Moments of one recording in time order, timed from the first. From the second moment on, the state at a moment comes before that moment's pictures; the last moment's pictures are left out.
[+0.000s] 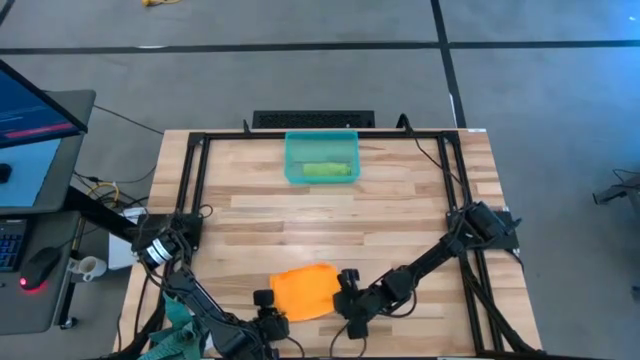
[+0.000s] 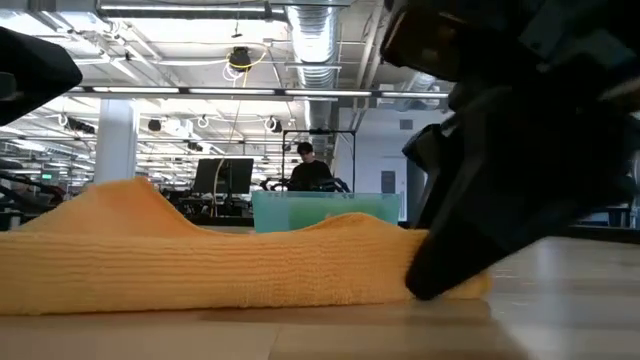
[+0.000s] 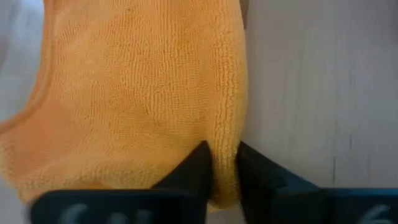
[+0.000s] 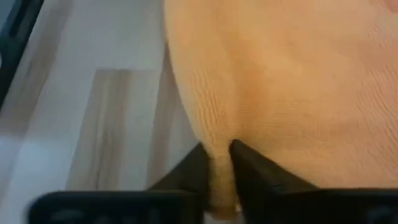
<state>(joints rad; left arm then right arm) -0.88 2.15 1.42 -0.76 -0.60 -0.92 0.62 2.06 1.16 -0.08 0.25 0.40</state>
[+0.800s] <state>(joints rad) -0.78 2.15 1.65 -1.04 -0.15 -1.04 0.61 2.06 1.26 -0.06 -0.20 0.76</state>
